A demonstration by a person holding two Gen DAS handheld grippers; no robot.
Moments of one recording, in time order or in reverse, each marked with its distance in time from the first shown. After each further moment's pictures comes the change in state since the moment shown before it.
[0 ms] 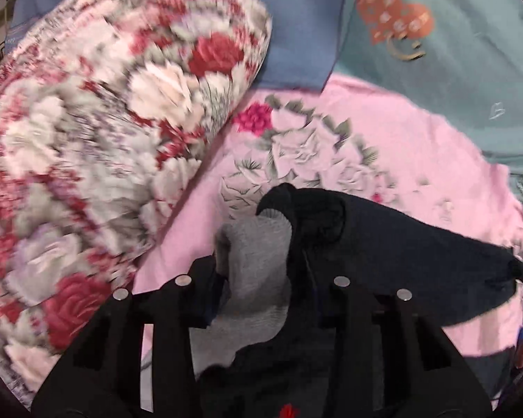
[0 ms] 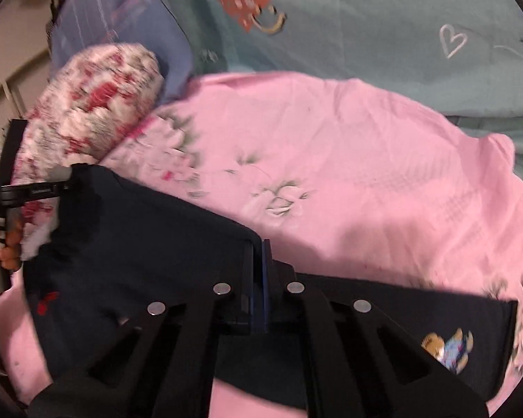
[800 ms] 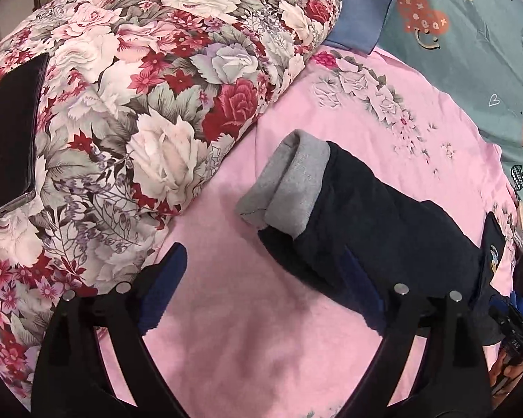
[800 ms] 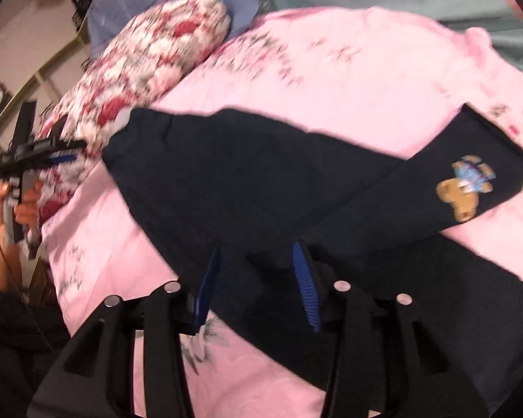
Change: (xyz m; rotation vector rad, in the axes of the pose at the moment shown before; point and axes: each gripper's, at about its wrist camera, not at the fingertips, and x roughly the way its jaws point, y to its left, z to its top) left arm -0.092 0.095 -0.135 -0.145 0.129 0.041; right arm -0.102 0.088 -0.181 0.075 0.119 0.134
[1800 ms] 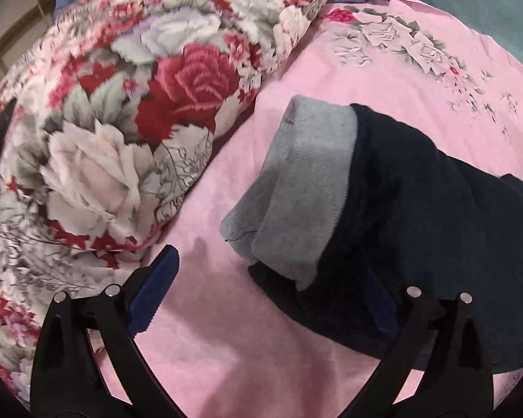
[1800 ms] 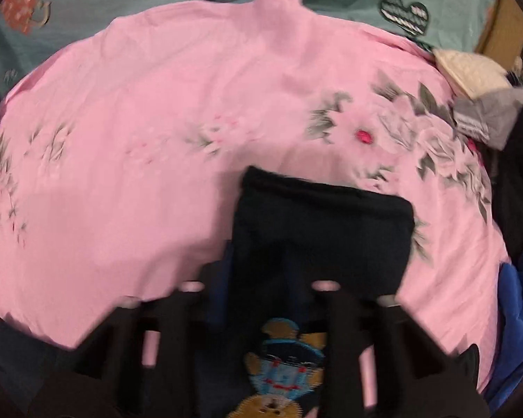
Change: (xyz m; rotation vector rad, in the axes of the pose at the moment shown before) left arm 0.074 -0.034 0.004 0.139 0.030 0.281; right arm 0.054 -0.170 0.115 0.526 0.004 -0.637
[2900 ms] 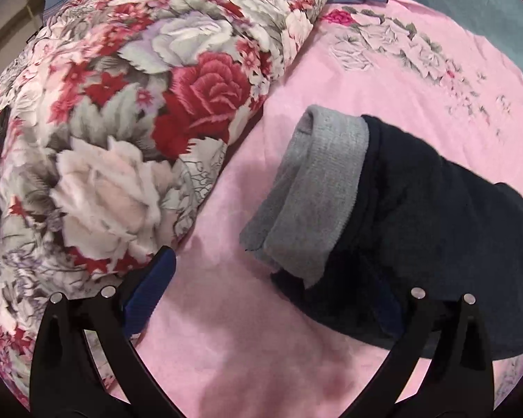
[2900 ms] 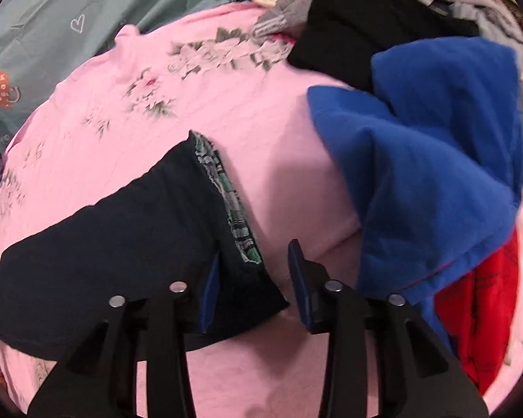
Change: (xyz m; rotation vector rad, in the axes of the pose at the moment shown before) left arm -0.010 0.017 0.010 0.024 0.010 -0.043; right arm -0.104 -0.208 -0.179 0.280 -0.078 -0.028
